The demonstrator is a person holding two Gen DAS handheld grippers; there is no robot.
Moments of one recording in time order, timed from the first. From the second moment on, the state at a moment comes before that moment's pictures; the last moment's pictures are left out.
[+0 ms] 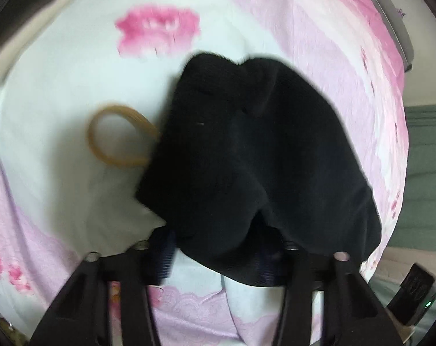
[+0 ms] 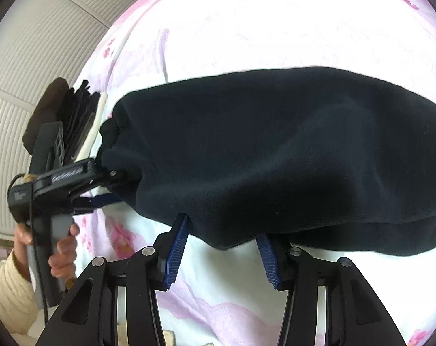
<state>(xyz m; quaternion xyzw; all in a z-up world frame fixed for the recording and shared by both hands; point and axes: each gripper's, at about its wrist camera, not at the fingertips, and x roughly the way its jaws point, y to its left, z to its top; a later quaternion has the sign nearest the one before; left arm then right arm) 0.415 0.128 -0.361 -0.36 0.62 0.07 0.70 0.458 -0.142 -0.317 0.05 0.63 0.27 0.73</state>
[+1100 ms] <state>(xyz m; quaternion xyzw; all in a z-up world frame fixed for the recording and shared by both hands) 0.413 0.017 -0.264 -0.05 0.58 -0.03 0.81 0.425 -0.298 -0.277 0.22 0.58 0.09 0.78</state>
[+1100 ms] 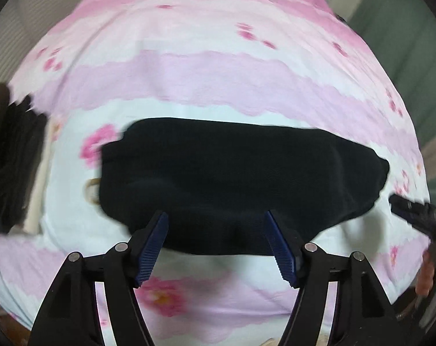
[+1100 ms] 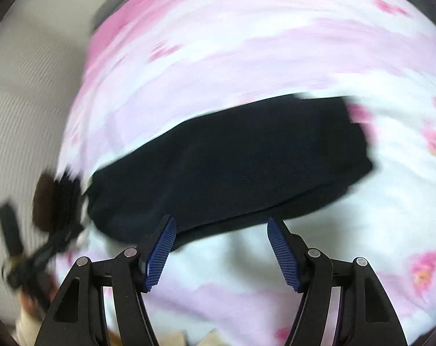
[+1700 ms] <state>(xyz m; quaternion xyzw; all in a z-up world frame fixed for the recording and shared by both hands) 0.422 -0.035 -0.276 -0.03 0.61 0.01 0.79 0.475 -0.356 -0.368 0.33 0.60 0.02 0.72</state>
